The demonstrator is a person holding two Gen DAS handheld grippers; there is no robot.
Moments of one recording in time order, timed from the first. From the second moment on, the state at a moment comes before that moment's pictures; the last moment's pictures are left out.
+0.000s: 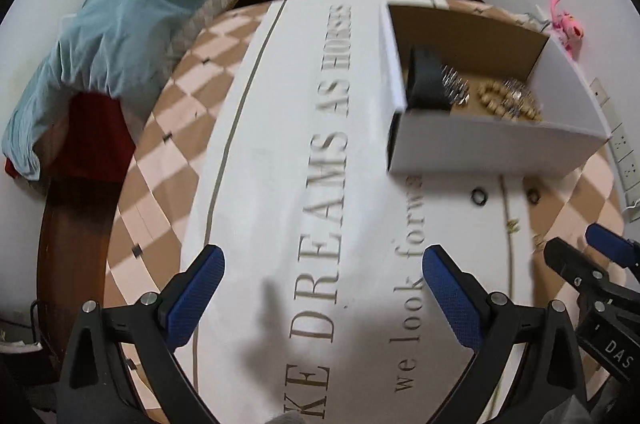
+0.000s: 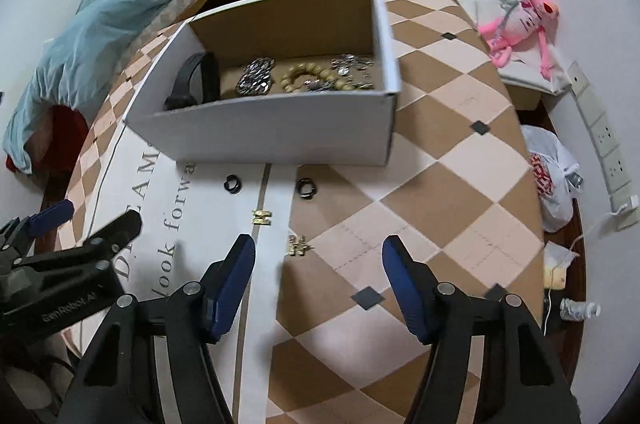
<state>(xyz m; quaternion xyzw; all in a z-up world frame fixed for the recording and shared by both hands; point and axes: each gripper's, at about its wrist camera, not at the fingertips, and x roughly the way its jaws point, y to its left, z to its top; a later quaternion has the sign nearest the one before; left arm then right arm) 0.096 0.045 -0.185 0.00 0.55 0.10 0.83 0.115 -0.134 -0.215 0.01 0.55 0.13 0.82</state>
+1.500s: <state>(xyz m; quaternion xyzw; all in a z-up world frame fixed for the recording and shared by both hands) 0.121 -0.058 -0.198 -0.02 0.55 -0.03 0.84 0.105 -0.222 -0.200 0.08 0.51 0.05 0.85</state>
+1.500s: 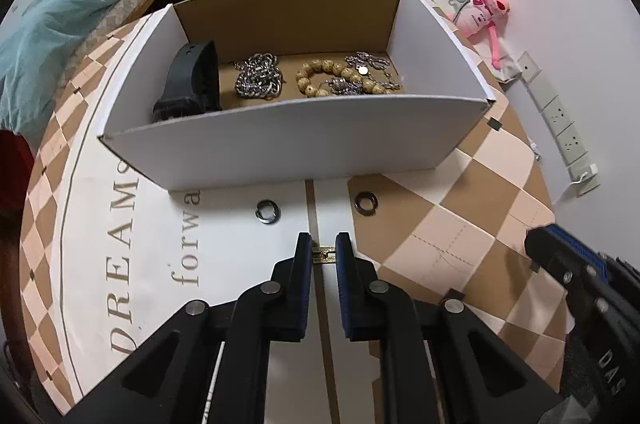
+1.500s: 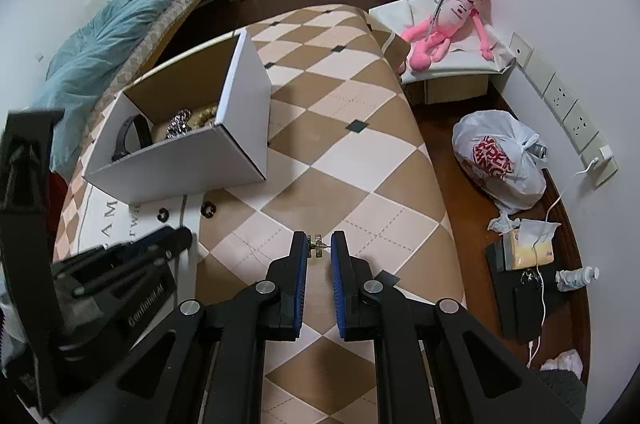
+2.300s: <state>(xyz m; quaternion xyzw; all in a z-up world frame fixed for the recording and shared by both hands) 0.246 0.013 -0.102 -0.09 0.56 -0.06 0.82 0.264 -0.149 -0.142 0.08 0.58 0.18 0.79</state>
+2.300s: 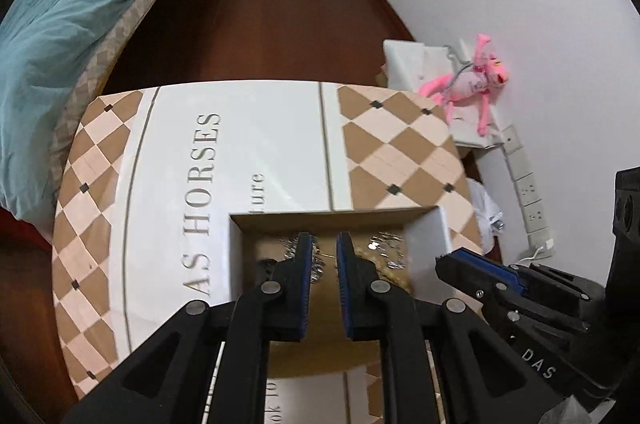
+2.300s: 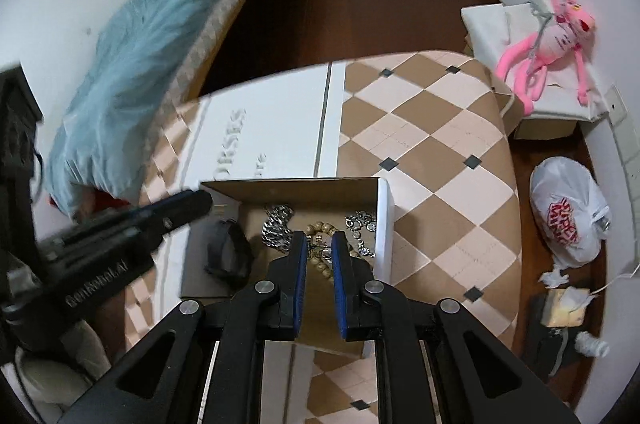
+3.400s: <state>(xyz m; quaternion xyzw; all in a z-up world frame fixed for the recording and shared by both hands) 0.154 0.044 -0.090 -0.04 0.48 0.06 0.87 0.177 -0.153 -0.117 -0.01 0.51 0.09 0.86</state>
